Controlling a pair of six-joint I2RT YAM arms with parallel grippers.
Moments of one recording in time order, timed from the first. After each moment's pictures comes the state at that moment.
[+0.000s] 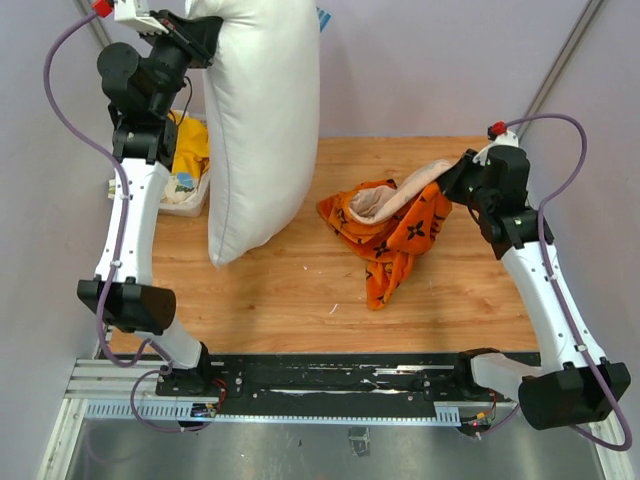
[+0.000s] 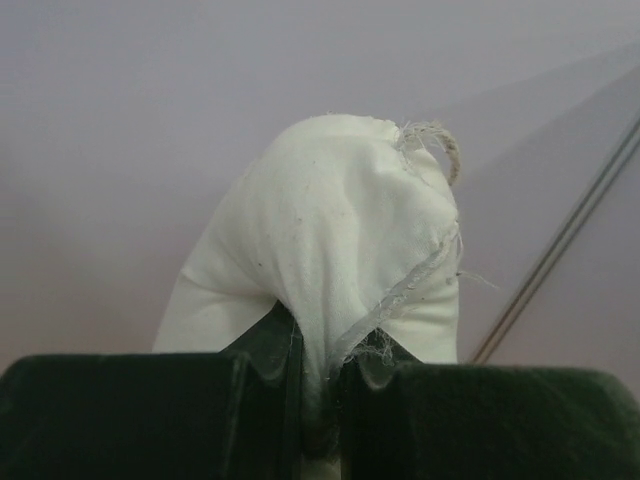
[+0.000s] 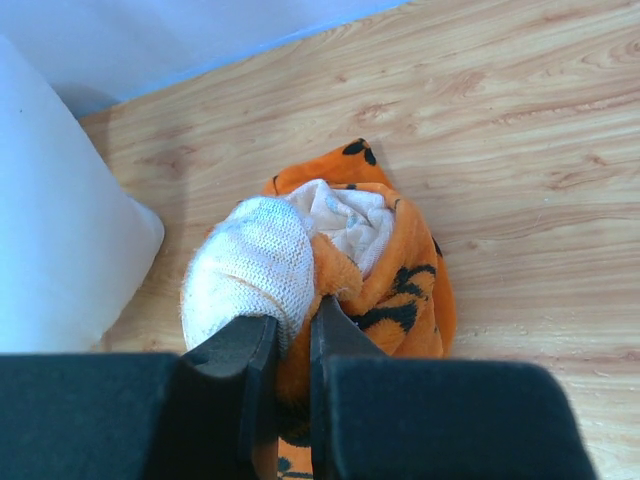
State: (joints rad) left arm -0.07 1.59 1.95 0.12 0.26 -0.50; right arm 0.15 1.13 1.20 -0.42 -0.02 0.43
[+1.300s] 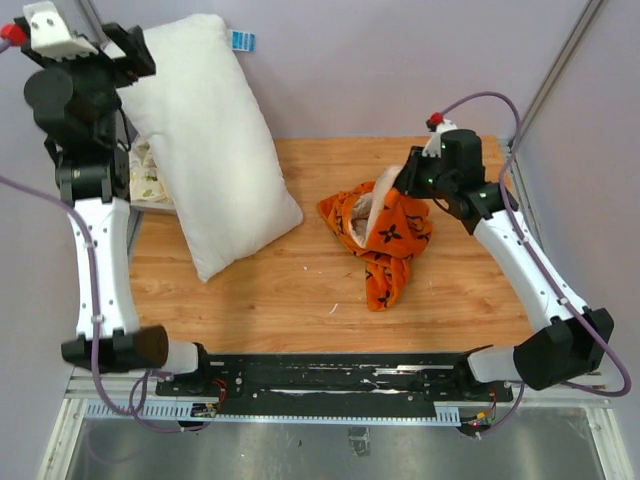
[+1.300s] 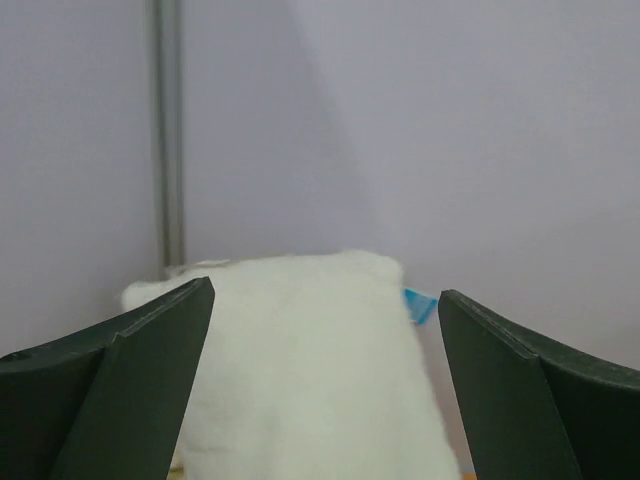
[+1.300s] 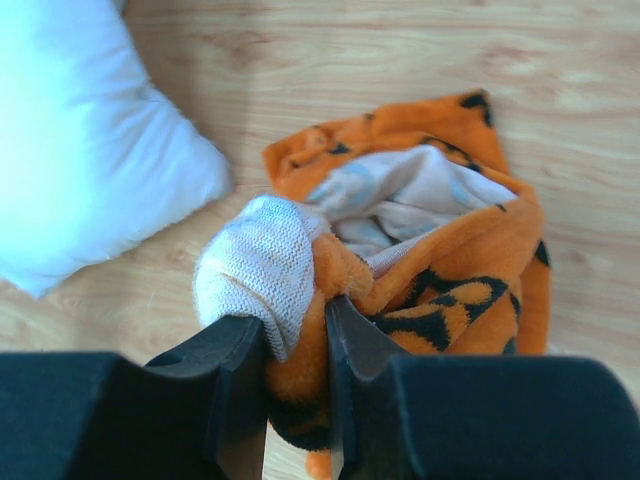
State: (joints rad) left arm 0.15 1.50 1.99 -0.13 -0.10 -0.15; right arm 0.28 1.32 1.31 -0.48 -0.15 0.35
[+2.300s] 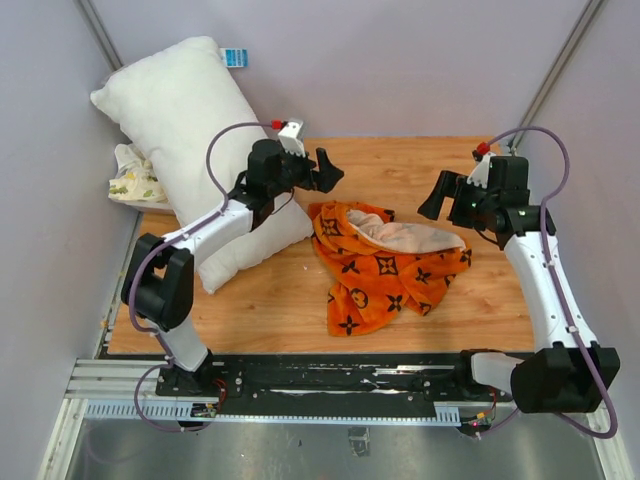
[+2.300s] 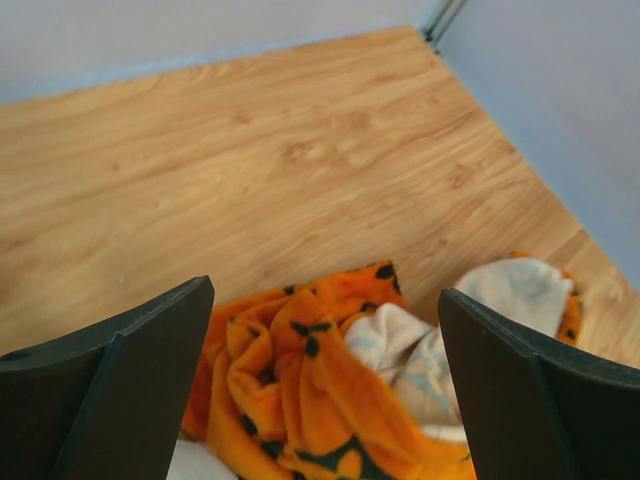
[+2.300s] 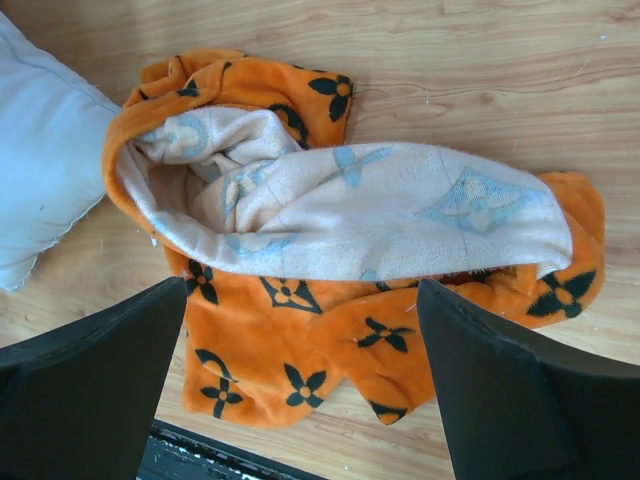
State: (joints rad) left arm -0.46 1.70 1.26 0.29 0.28 -0.31; right arm 0.03 1.20 1.19 -0.70 -0.31 0.28
